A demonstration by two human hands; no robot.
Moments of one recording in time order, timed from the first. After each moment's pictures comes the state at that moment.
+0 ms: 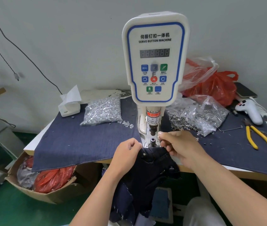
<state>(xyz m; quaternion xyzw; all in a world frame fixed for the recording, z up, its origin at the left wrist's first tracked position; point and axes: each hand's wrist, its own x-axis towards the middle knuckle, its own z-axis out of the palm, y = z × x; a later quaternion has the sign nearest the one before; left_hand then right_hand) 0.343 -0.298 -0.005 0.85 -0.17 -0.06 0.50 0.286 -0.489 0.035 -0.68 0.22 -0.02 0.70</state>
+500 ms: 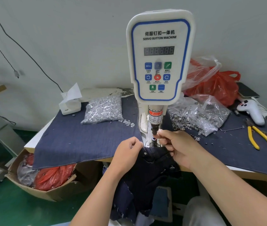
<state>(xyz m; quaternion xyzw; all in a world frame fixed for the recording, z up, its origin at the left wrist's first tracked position) 0.342 -0.297 -0.002 0.85 -0.18 -0.06 0.49 0.293 -0.484 0.036 -0.62 0.21 0.05 0.75</state>
